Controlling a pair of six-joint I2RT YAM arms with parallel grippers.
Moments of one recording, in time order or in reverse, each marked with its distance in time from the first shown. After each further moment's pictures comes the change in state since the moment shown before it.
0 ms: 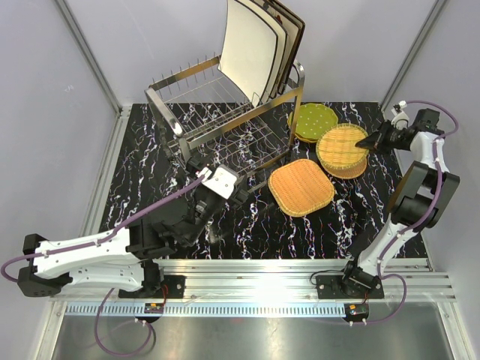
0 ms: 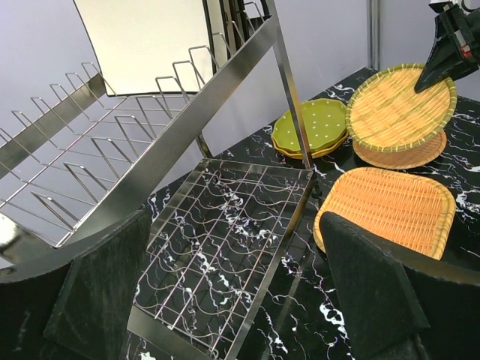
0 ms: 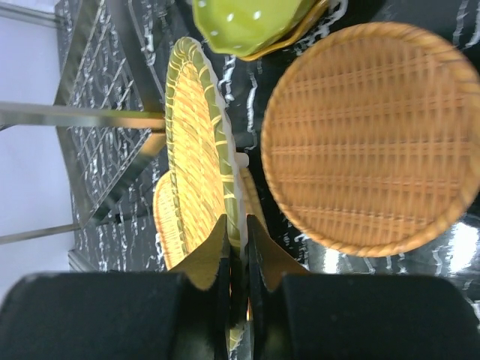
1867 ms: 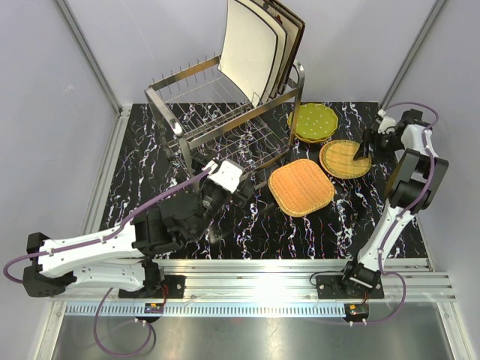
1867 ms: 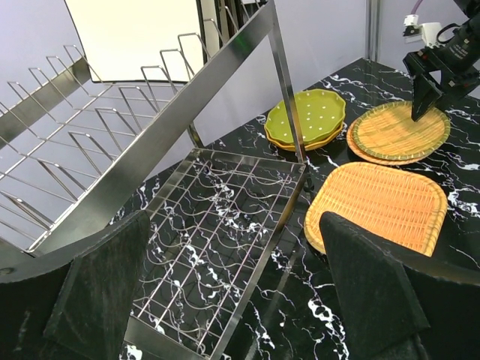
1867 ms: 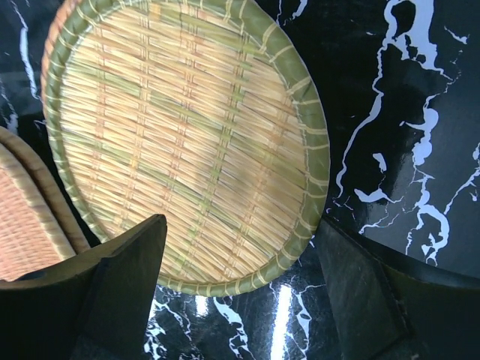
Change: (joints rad) left arm 0.030 0.055 0.044 -0.056 0.016 -0.084; right arm 0.046 0.276 0.233 -0.183 0.389 -0.366
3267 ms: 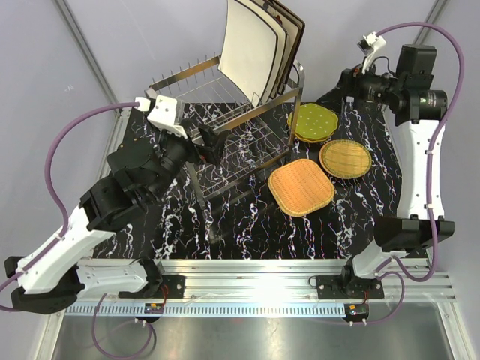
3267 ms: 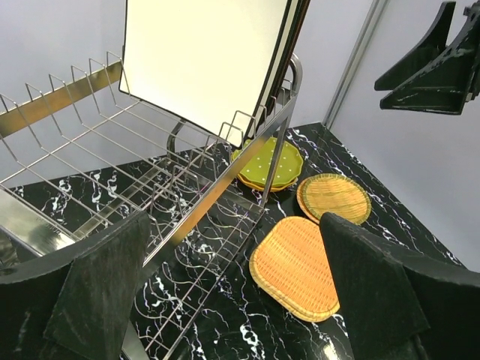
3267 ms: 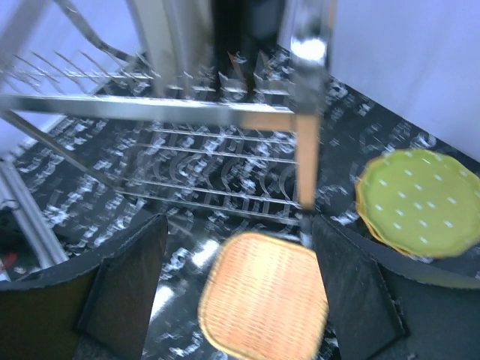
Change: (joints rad) left arm 0.309 0.046 0.494 -0.472 0.268 -0.448; right arm 0.349 -0.556 0.314 -0.090 -0.355 0.121
